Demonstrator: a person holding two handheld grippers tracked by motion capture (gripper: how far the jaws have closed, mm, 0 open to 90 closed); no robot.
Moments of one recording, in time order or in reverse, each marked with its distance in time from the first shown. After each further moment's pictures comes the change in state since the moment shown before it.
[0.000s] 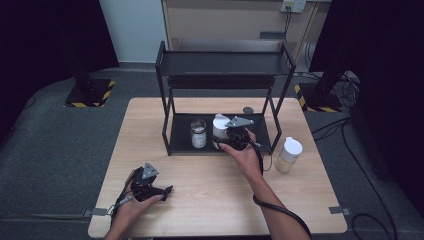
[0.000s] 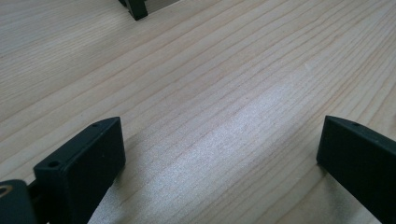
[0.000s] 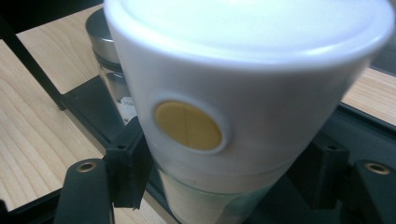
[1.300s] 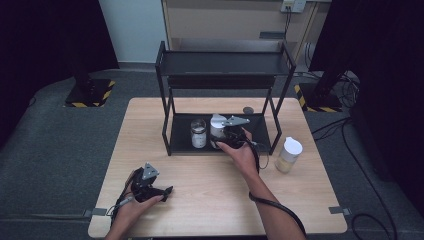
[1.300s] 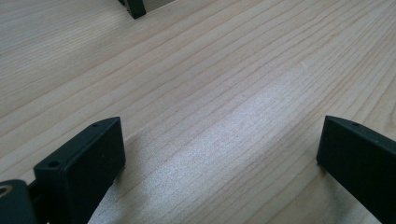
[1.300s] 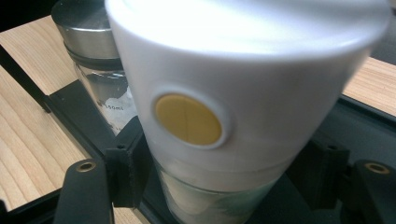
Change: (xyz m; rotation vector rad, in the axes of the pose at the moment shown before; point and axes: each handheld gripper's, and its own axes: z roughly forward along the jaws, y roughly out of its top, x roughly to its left) left arm -0.002 0.000 -0.001 0.004 0.002 0.001; right arm -0.005 -0.003 0.021 0.009 0.012 0.011
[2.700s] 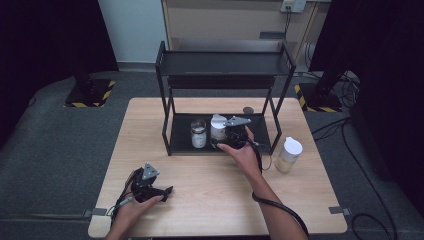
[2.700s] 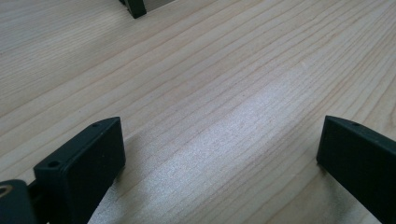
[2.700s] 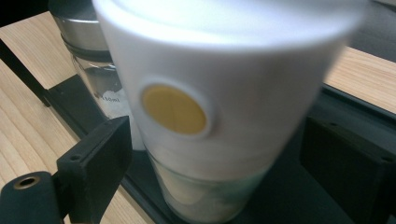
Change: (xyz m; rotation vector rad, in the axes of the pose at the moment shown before) left arm -0.001 -0.001 0.000 -0.002 0.002 -0.004; right arm -0.005 -0.001 -0.004 0.010 0.003 -0.004
